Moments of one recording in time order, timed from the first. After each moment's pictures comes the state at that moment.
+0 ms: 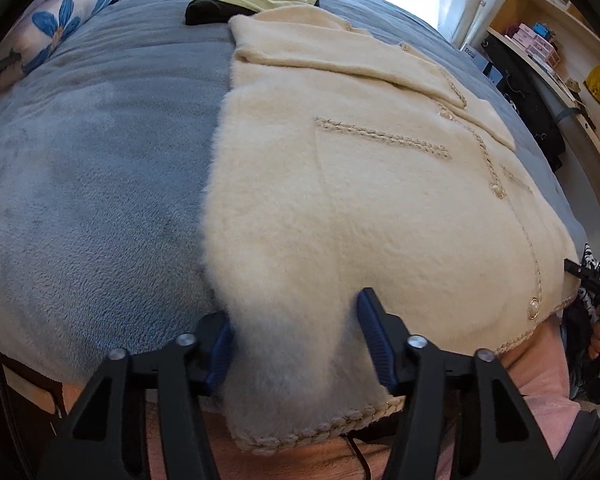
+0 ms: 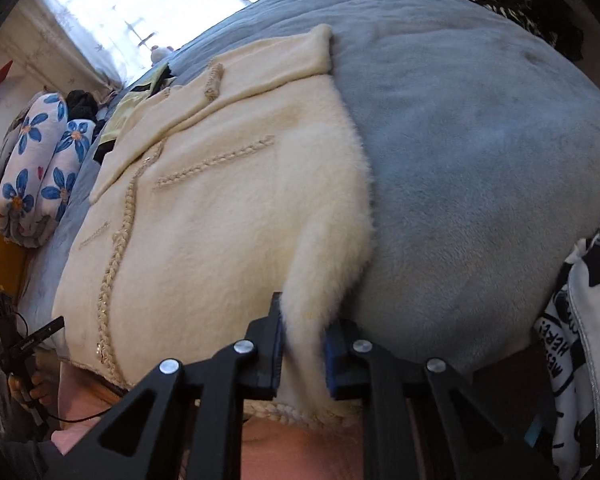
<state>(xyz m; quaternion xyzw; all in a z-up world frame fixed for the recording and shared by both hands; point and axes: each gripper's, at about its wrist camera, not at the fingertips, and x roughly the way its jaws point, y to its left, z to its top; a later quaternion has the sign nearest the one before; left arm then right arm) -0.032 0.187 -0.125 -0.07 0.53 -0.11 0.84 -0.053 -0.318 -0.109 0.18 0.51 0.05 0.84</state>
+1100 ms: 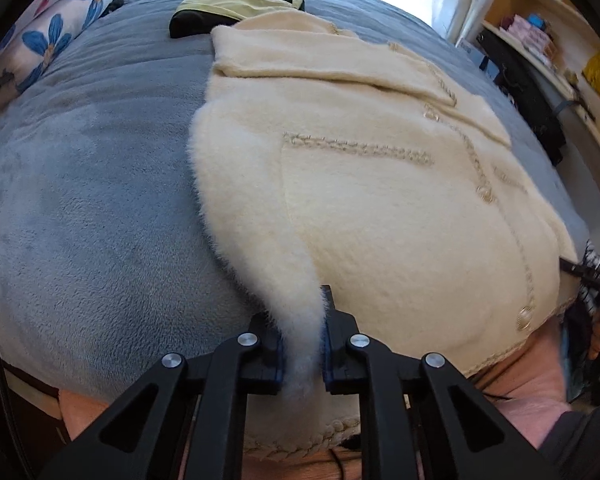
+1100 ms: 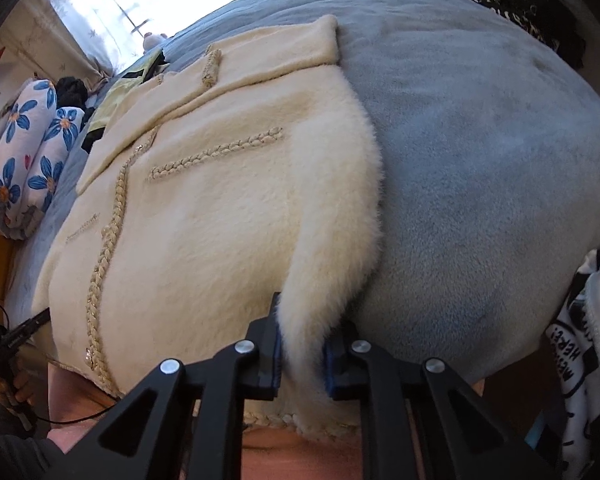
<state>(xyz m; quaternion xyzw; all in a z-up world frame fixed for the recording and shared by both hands) -0.024 0.168 -0.107 -0.08 0.53 -0.11 0.84 -0.038 -0.306 -0.108 0.16 0.53 0.01 0.83</state>
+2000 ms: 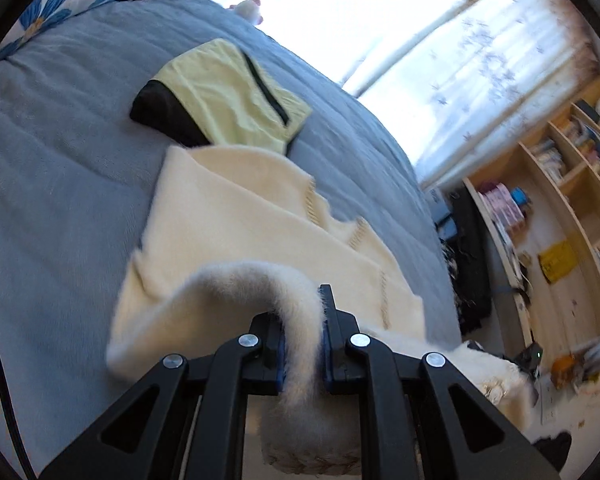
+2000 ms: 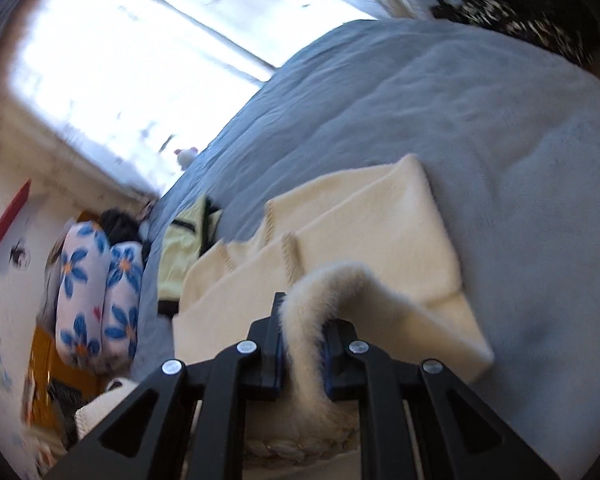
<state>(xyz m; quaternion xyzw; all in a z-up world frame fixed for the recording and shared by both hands) 0.199 0.199 -0.032 -0.33 0.42 -0.13 0.84 0.189 -0.347 -0.034 0.36 0.41 0.03 0.84</state>
